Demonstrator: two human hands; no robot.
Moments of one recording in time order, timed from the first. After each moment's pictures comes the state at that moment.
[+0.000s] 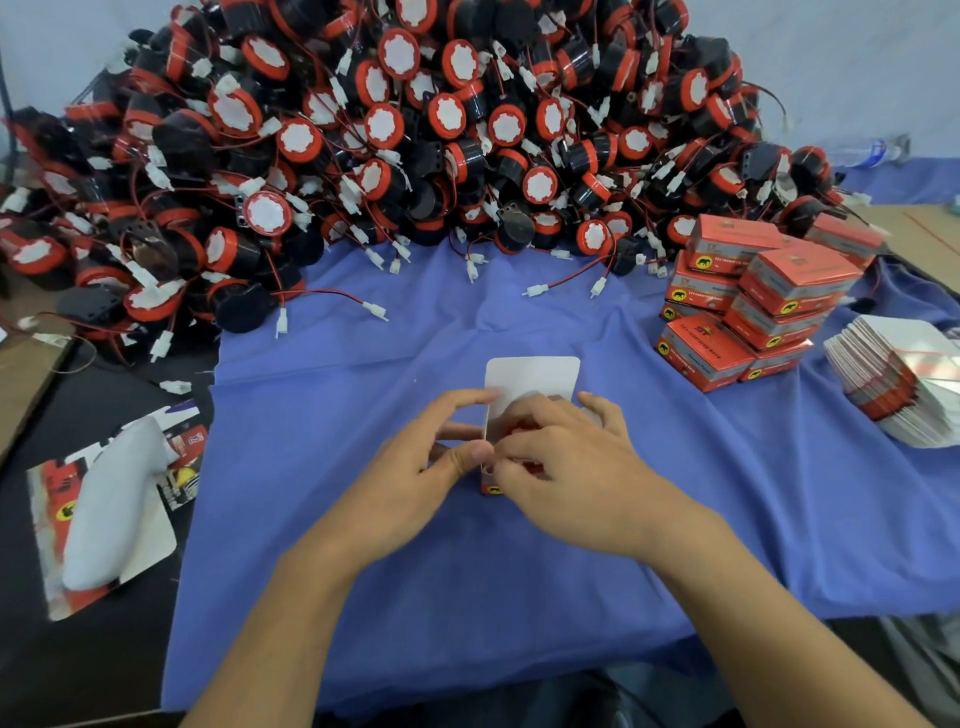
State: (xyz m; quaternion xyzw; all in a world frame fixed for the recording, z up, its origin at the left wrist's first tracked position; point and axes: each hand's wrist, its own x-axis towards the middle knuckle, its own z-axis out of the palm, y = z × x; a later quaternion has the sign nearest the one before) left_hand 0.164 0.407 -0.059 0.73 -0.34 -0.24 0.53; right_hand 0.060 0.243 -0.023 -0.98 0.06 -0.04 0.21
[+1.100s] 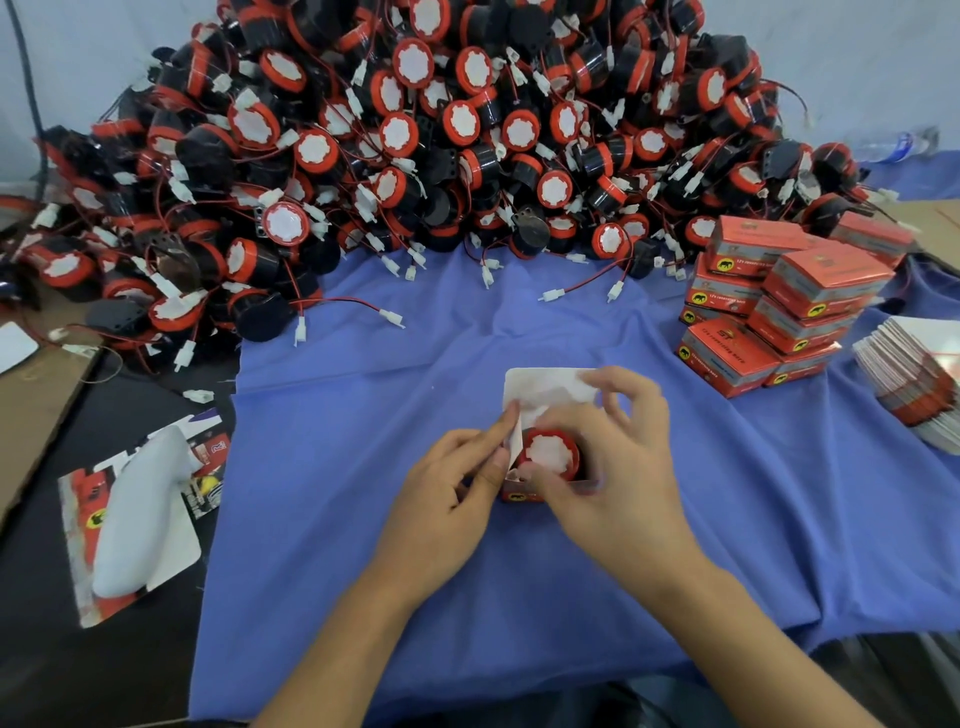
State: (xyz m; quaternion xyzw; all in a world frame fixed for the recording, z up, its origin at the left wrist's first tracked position) left_hand 0.147 0.399 -0.092 0.77 -0.35 -0.08 0.53; right_hand 0.047 0.247 -0.051 -0.88 0.08 -0.33 0.35
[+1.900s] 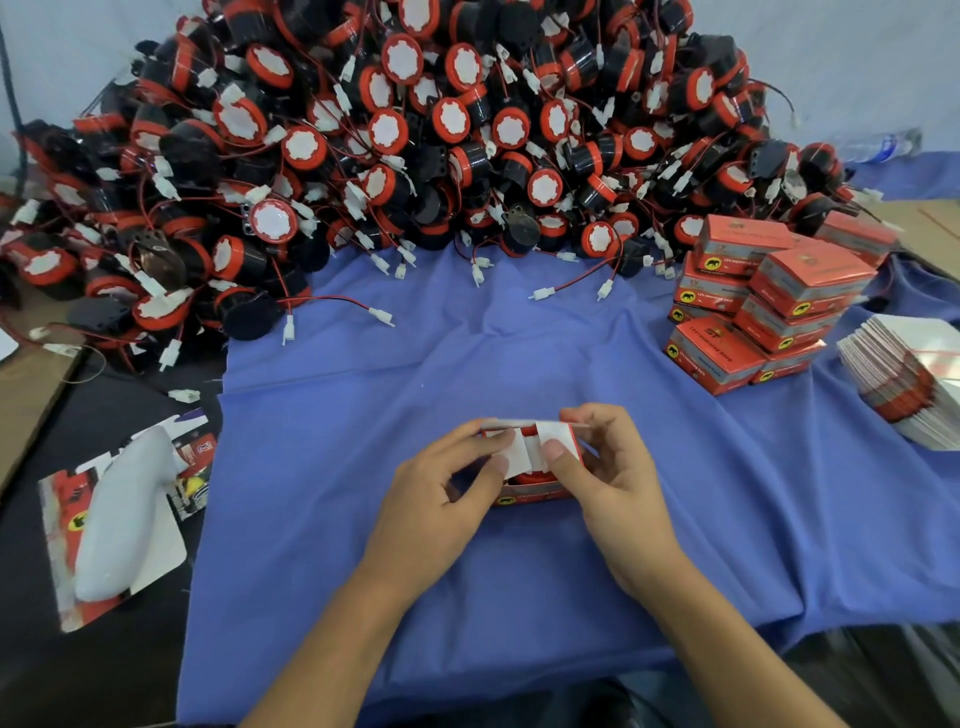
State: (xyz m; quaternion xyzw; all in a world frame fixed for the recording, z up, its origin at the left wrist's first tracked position) left_hand 0.143 0.395 -0.089 0.77 -0.32 -0.06 0.55; right_hand 0.051 0.239 -0.080 -0.64 0.14 -0.27 0.70
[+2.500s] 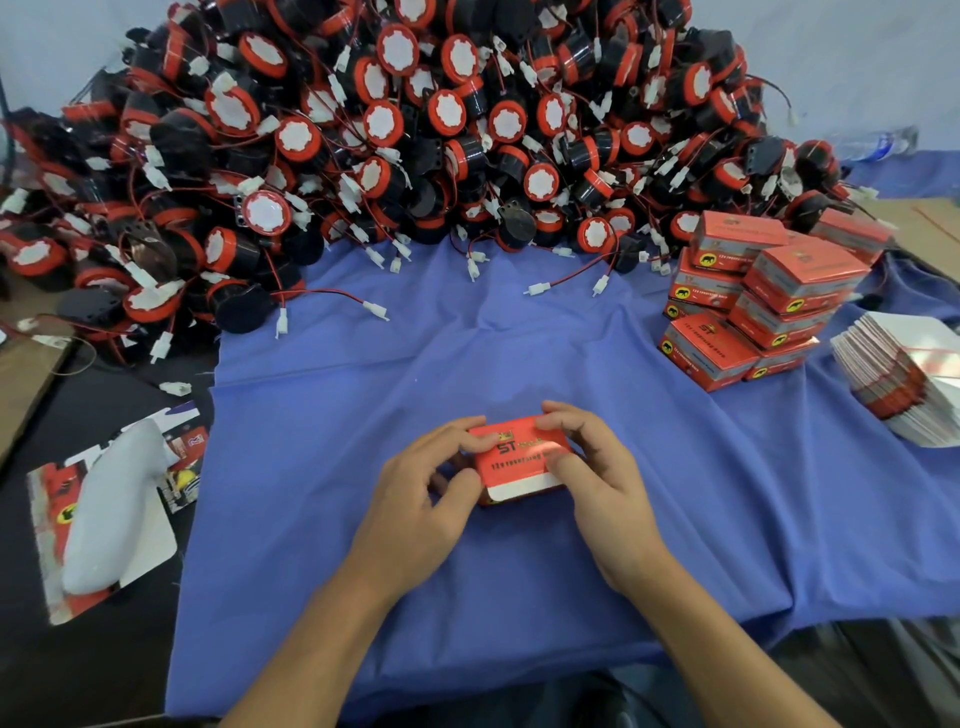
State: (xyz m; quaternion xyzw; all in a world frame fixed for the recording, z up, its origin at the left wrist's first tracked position) left_hand 0.143 0.403 -0.087 0.75 -0.32 -0.08 0.57; right_hand 0.048 0.238 -0.085 -0.68 0.14 -0.23 0.68
